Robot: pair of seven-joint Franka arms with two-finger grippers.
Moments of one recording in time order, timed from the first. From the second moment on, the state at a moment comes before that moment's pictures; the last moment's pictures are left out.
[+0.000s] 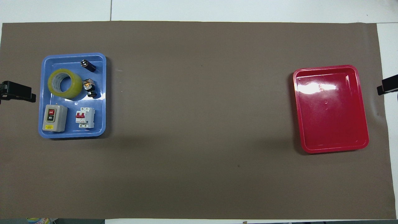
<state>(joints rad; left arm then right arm) -0.03 -0.02 0.06 -1.65 -0.01 1.60 0.05 -0.03 0.05 -0.10 -1.47 -0.03 1.47 -0.14</state>
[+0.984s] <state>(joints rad) -0.03 -0.03 0.06 -1.65 -0.01 1.60 0.06 -0.03 0.05 -0.10 -1.47 -0.03 1.47 -0.14</state>
